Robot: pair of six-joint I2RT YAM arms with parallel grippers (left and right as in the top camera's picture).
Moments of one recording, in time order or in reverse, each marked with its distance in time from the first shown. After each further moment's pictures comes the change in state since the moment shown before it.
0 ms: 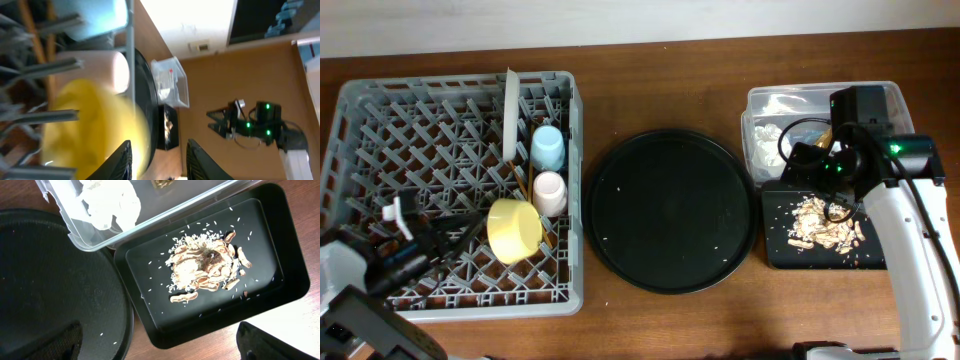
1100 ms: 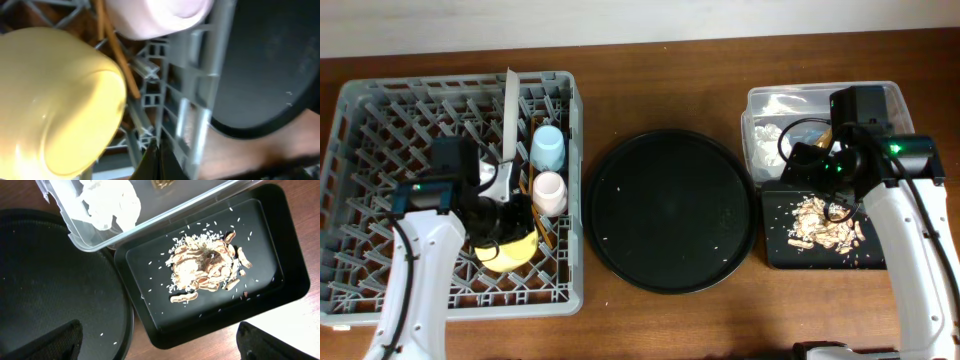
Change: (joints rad) left arm -0.739 -0.270 0.123 0.285 -0.991 -0.865; right arm 0.000 0.000 0.000 0.000 0.000 0.001
